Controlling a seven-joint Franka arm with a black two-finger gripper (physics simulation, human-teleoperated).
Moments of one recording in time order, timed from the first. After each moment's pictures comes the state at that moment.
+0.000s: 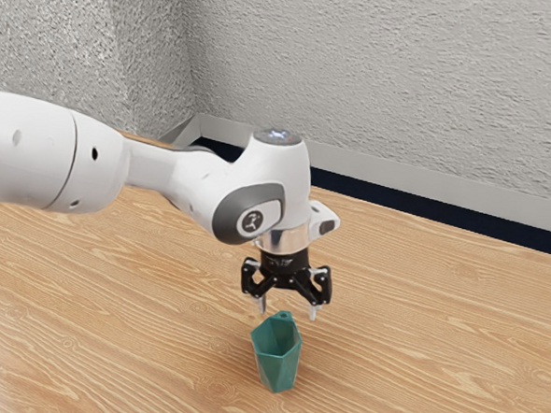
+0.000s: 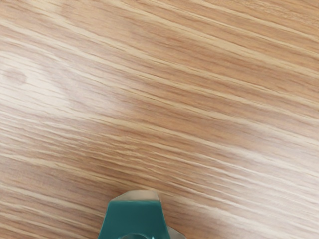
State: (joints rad) arm -0.44 0.28 0.04 -1.94 -0.07 2.20 -0.66
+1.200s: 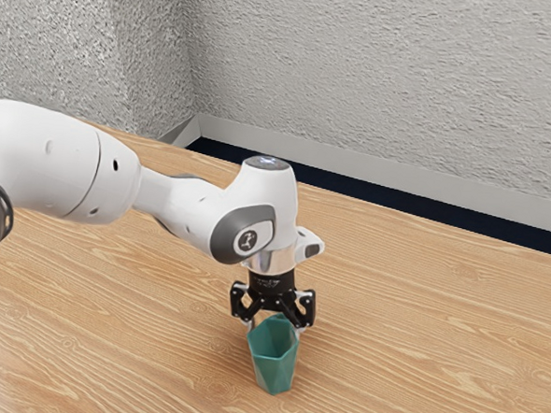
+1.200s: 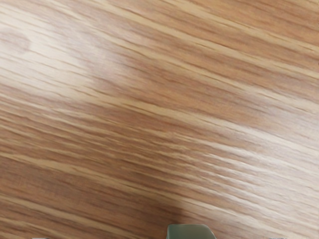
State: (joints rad) arm -0.37 0.36 0.02 -1.98 -0.13 2.23 -0.60
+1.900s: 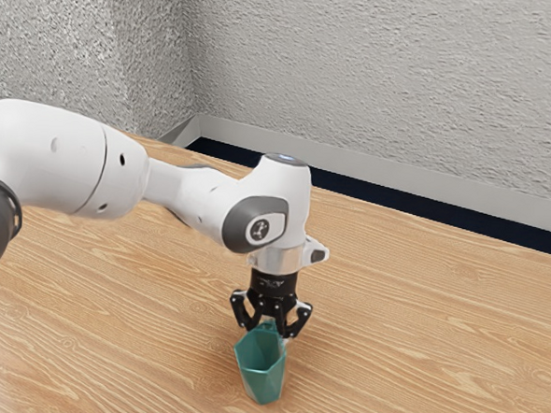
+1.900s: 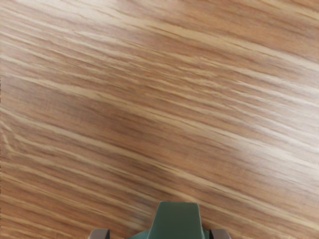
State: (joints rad) arm -0.37 0.38 0.01 -1.90 -0.12 2.01 -0.63
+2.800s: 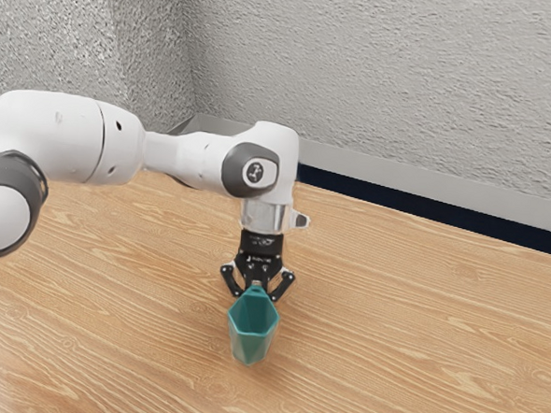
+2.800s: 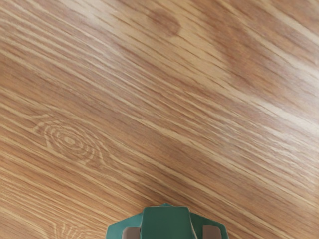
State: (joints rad) arm 0.01 0.58 -0.28 -1.58 -0.06 1.65 -0.78
